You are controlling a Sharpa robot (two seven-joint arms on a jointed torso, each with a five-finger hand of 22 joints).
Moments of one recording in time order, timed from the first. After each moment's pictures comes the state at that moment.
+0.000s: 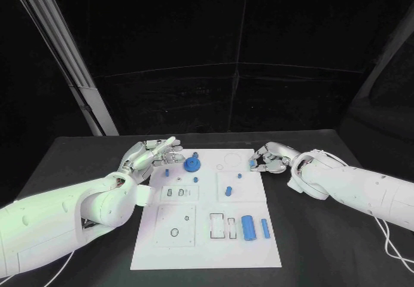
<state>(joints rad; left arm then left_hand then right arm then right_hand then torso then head) 1.19 -0.82 -0.16 1.51 0.11 -0.24 0.55 1.22 0.04 0.15 0.08 0.07 0.95 0.23 0.12 0.07 1.05 0.17 0.10 0.07 1.14 0.11 0.18 0.18 0.18 0.99 0.23 0.25 0.08 1.05 -0.80 0.04 1.17 -1.20 -0.26 0.17 1.42 0.02 0.08 0.07 0.12 0.99 0.15 0.10 0.08 1.46 0.07 1.42 1.31 1.47 0.00 1.39 1.11 0.05 1.46 0.11 1.52 1.31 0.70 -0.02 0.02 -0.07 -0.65</state>
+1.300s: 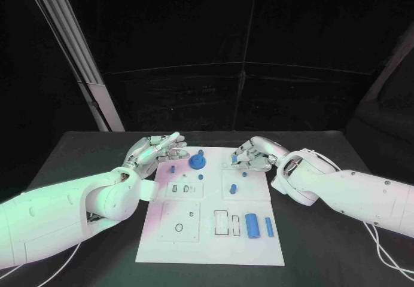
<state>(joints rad) 1.19 -0.83 -0.16 1.53 0.13 -0.24 0.55 1.21 0.05 0.15 0.08 0.07 0.95 0.23 0.12 0.07 1.05 0.17 0.10 0.07 1.14 0.11 0.18 0.18 0.18 0.99 0.23 0.25 0.08 1.05 -0.81 0.07 1.46 -1.26 -0.40 0.03 1.39 0.06 0.14 0.04 0.10 1.06 0.14 0.12 0.08 1.46 0.04 1.44 1.31 1.47 -0.03 1.39 1.11 0.05 1.47 0.08 1.52 1.31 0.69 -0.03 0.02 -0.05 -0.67</state>
